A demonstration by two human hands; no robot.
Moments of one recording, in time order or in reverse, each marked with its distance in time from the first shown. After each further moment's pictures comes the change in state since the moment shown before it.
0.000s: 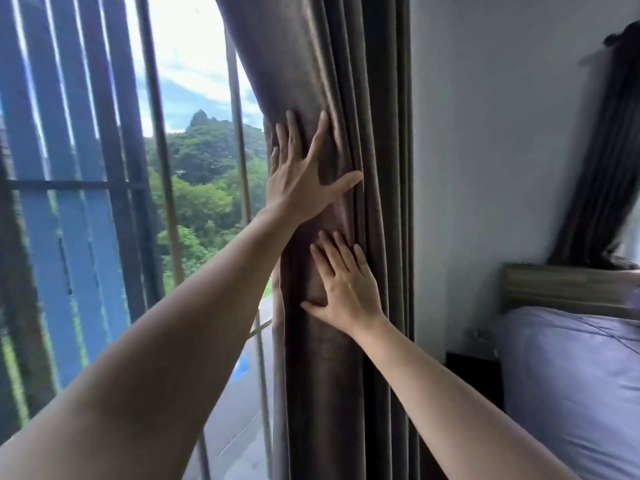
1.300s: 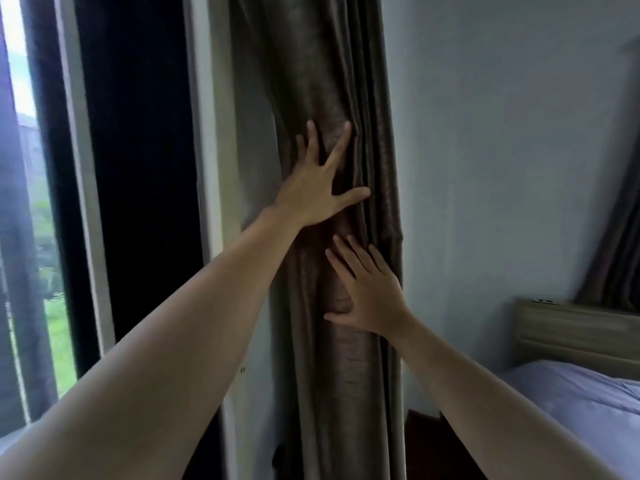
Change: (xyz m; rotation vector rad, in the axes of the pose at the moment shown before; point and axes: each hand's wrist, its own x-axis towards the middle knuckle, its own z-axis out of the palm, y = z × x) left_hand 0.201 0.019 0.357 -0.062 -0.272 0.040; right_hand 0.123 0.319 0.291 0.001 -0.084 -0.147
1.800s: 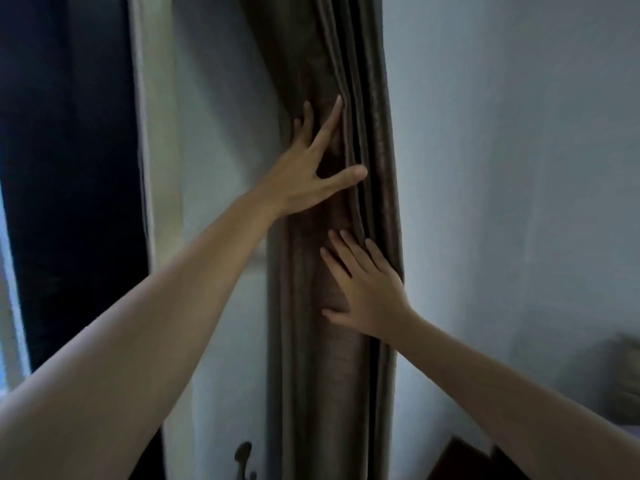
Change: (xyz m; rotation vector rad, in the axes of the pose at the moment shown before) left_hand 0.020 0.006 0.040 0.037 0.055 -0.176; right_hand 0.007 0.051 0.058 0.087 0.188 -0.267
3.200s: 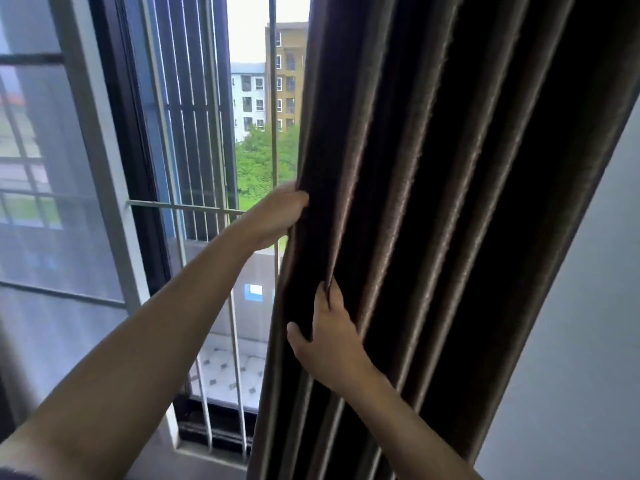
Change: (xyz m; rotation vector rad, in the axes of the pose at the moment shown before) left_hand -0.368 0.062 -0.198 -0.115 0.353 -1.028; right_hand -0.105 -0.314 -0.234 1.566 -0.548 -0.310
